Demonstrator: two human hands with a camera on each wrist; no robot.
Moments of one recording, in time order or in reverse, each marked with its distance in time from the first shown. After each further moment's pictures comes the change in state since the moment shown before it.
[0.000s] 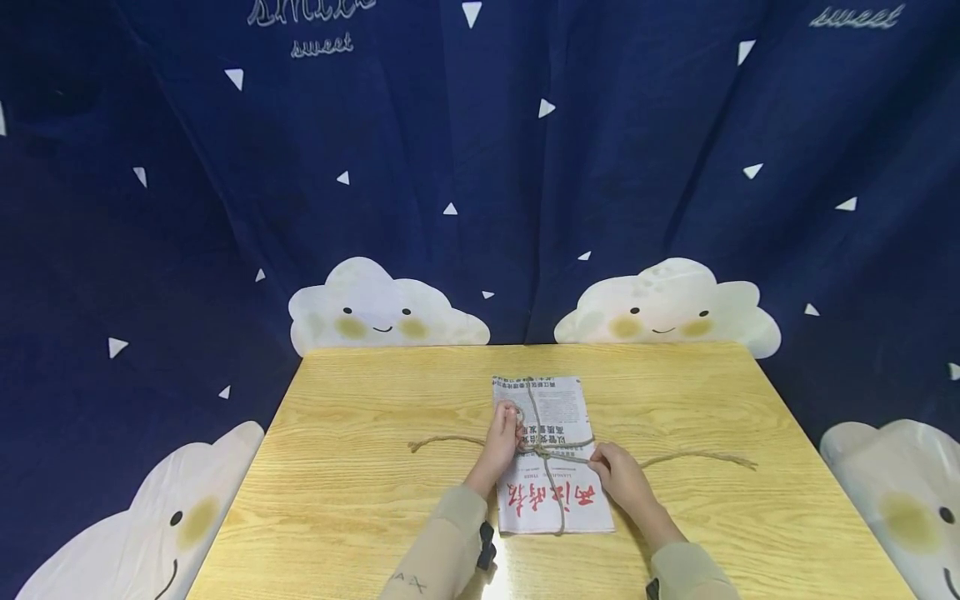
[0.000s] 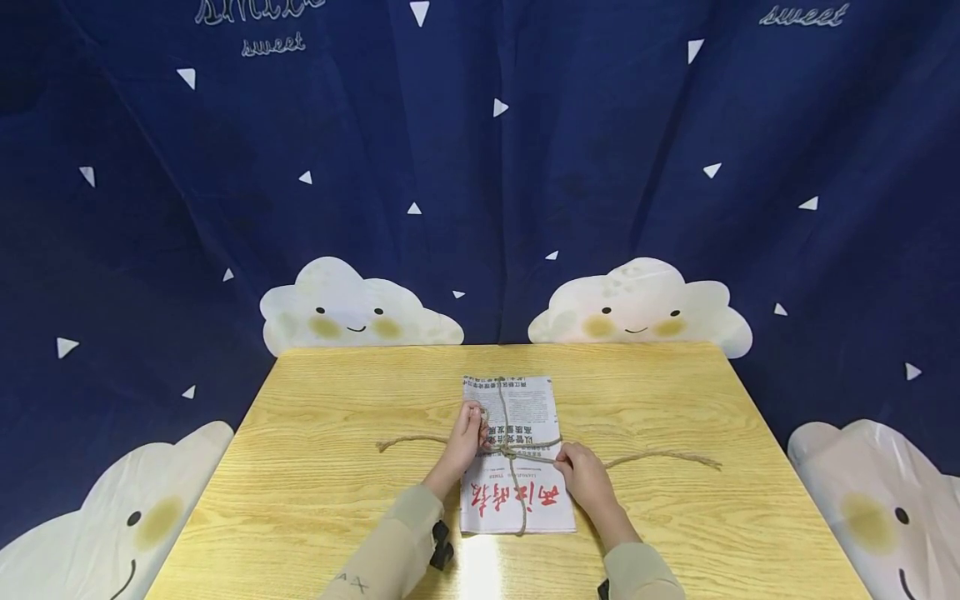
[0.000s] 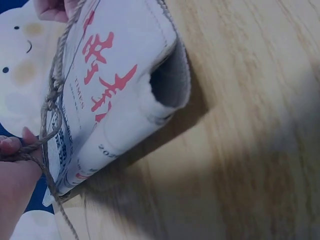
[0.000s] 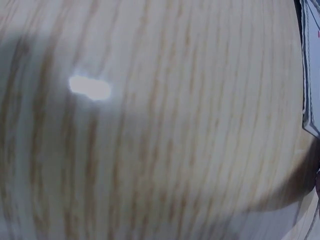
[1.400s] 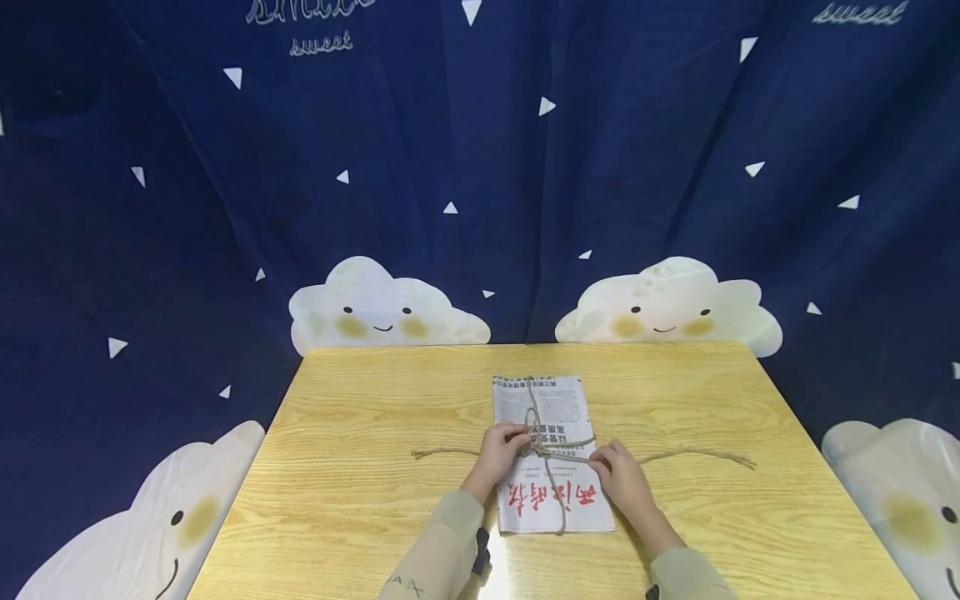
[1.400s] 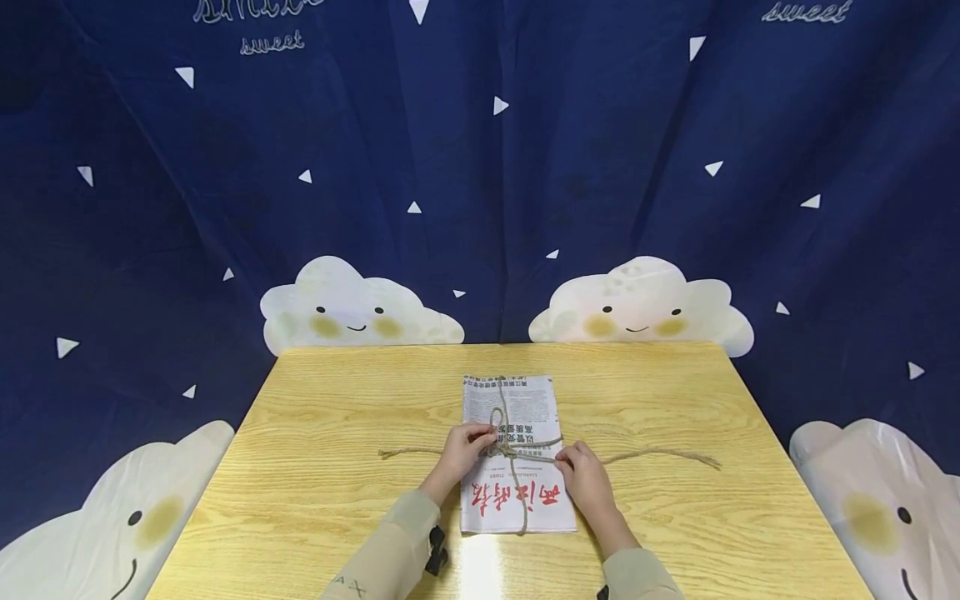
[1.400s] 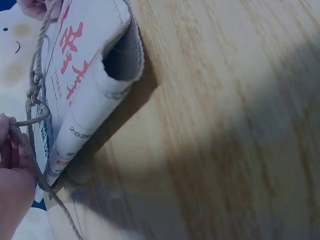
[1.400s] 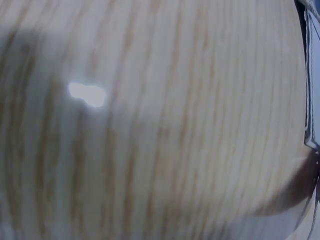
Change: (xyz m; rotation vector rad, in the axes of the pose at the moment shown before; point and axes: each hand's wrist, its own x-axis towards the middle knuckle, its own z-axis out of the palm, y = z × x) left_hand -0.003 -0.029 -0.008 0.362 0.017 0.090; right_hand -0.007 -0.003 0.005 -0.012 0.122 0.003
